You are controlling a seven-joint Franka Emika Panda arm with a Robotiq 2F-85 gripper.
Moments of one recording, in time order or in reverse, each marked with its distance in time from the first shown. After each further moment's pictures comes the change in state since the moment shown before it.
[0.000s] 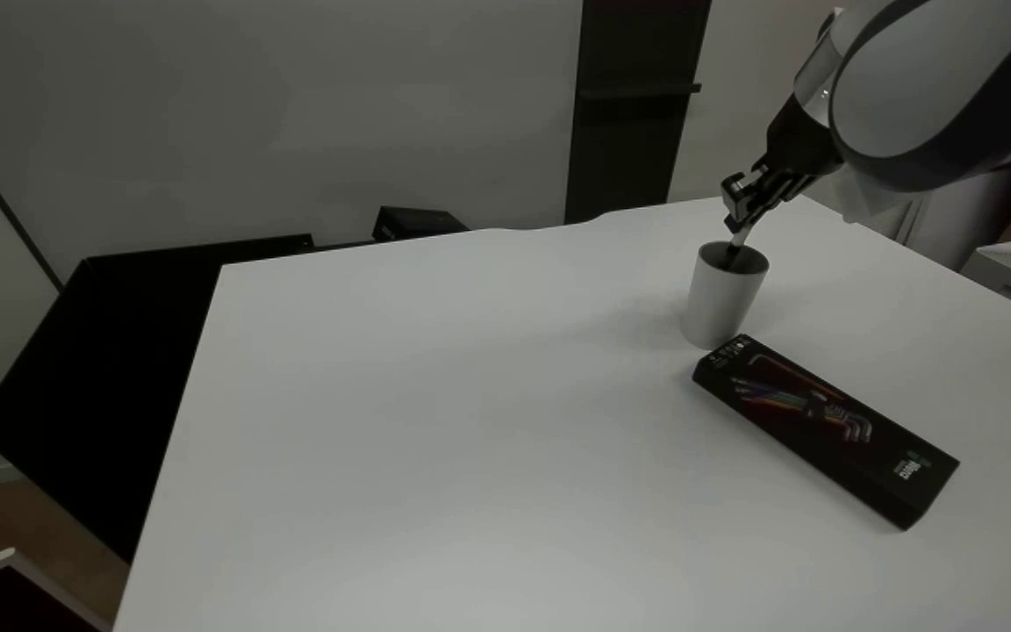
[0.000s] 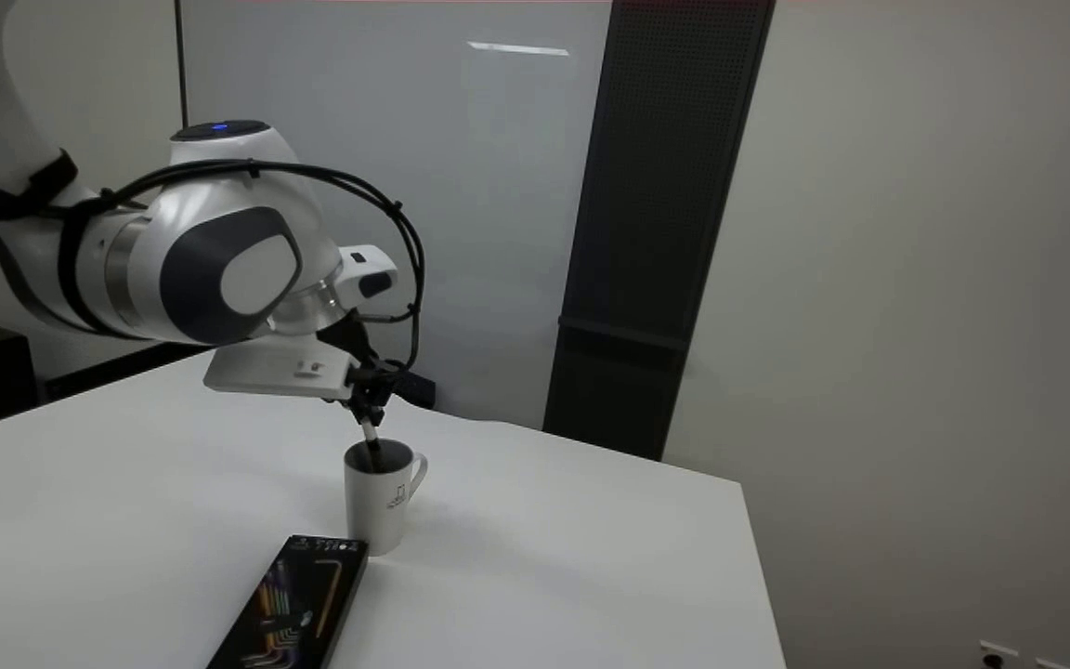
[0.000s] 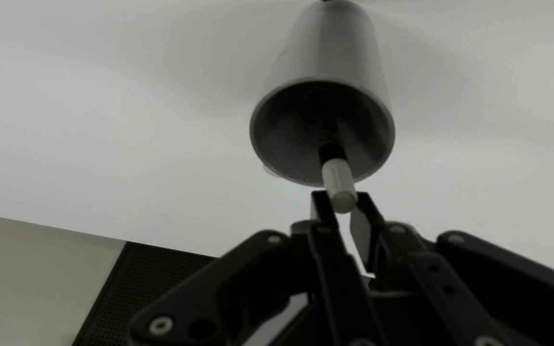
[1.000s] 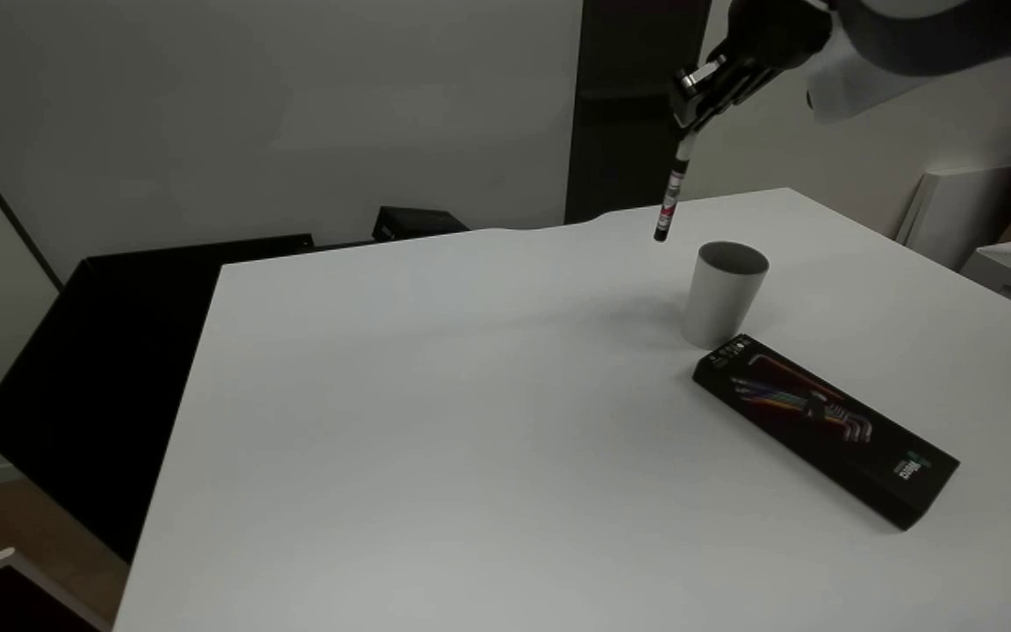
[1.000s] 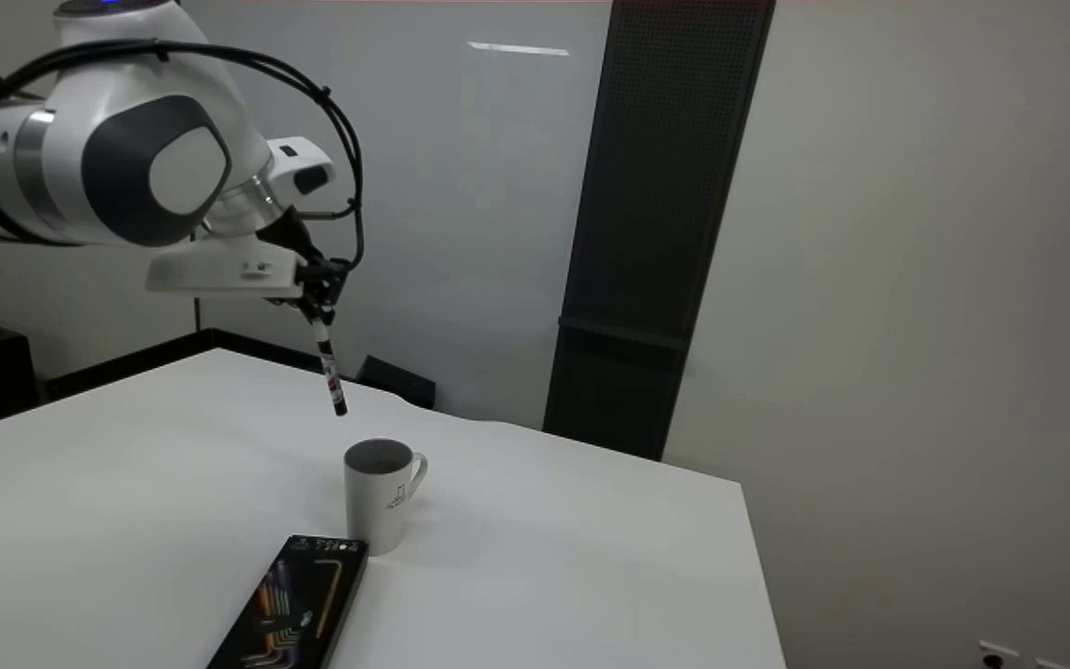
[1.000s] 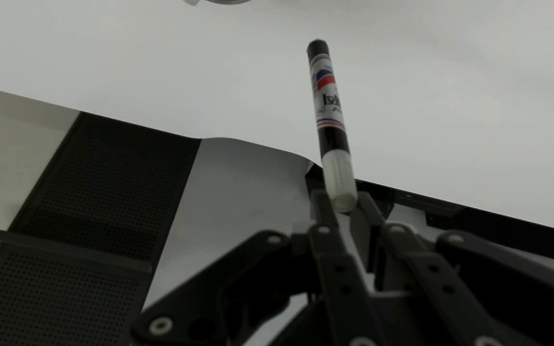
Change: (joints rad) arm 0.213 -0.150 -0.097 -0.017 -0.021 0.063 -0.007
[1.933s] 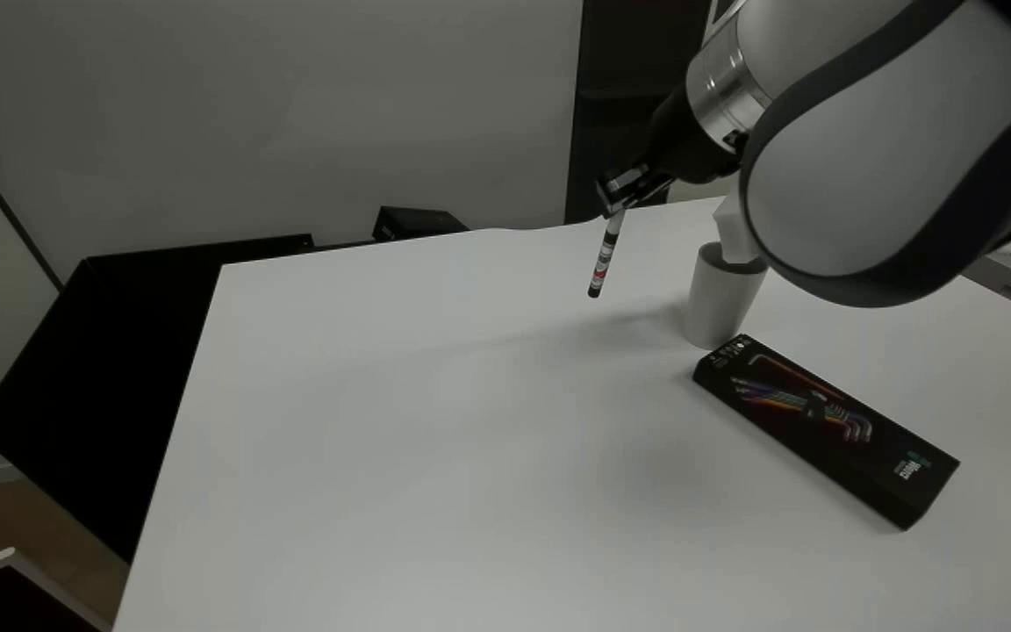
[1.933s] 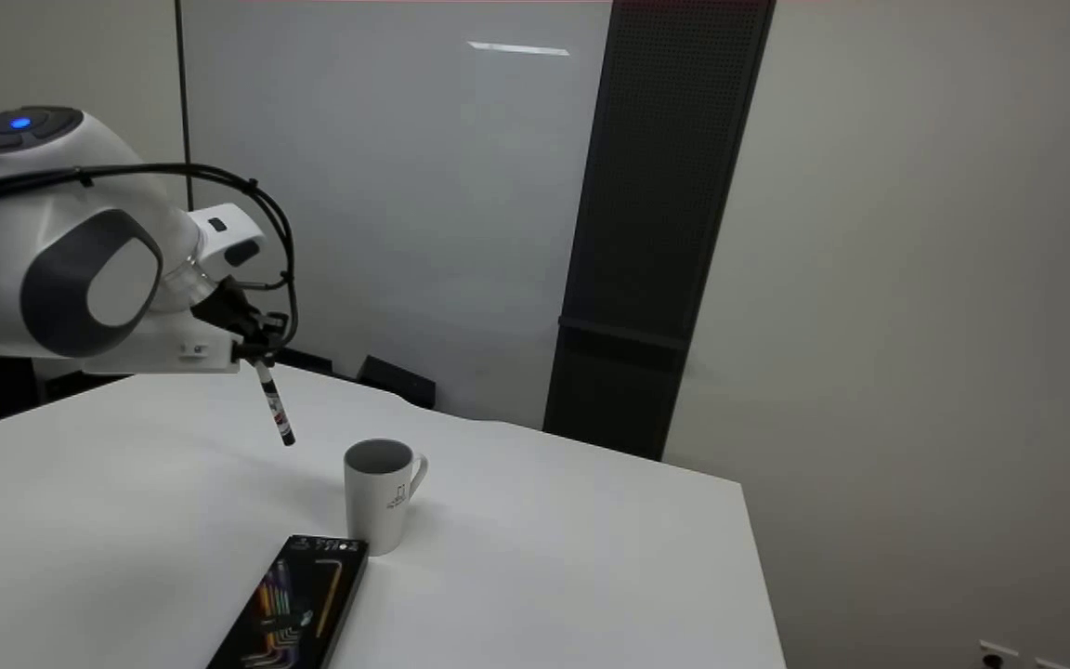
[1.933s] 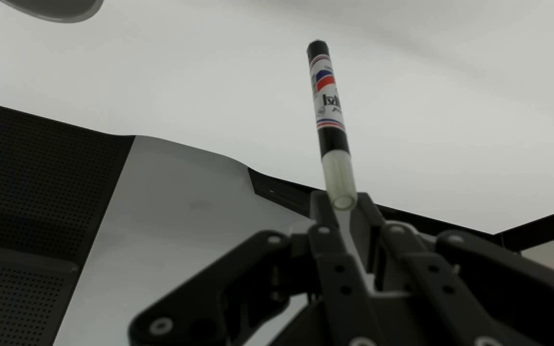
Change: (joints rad) arm -0.042 0.170 0.166 -0.031 0.022 0.277 0.042
